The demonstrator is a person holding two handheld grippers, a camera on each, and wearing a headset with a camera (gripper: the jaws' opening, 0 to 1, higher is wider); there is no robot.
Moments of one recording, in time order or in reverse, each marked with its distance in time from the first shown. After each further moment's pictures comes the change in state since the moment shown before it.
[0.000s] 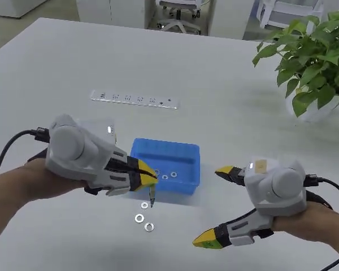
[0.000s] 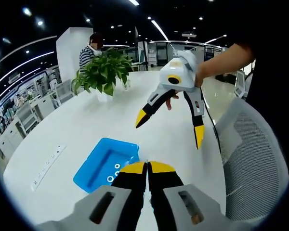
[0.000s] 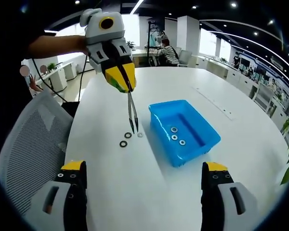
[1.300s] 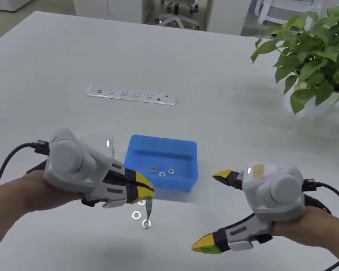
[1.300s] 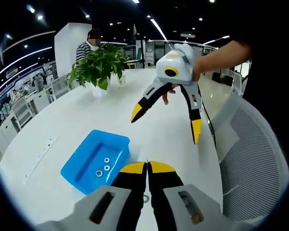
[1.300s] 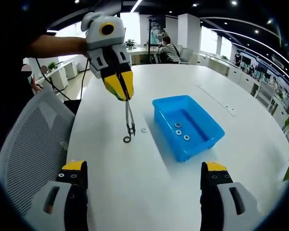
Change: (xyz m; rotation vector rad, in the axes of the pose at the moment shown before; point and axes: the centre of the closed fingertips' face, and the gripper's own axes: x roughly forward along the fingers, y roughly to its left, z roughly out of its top) left arm 0.009 -0.019 -0.014 -0.031 0.008 -0.044; right arm 0.002 0.008 -0.009 0.007 0.018 0.013
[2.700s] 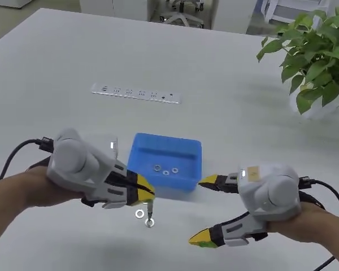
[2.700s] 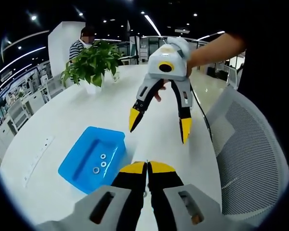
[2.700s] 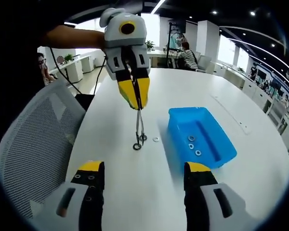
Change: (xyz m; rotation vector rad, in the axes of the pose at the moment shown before) left arm -0.001 -0.004 -0.010 0.033 0.041 -0.046; right arm 0.017 0.016 0.017 -0.139 -0.023 0.111
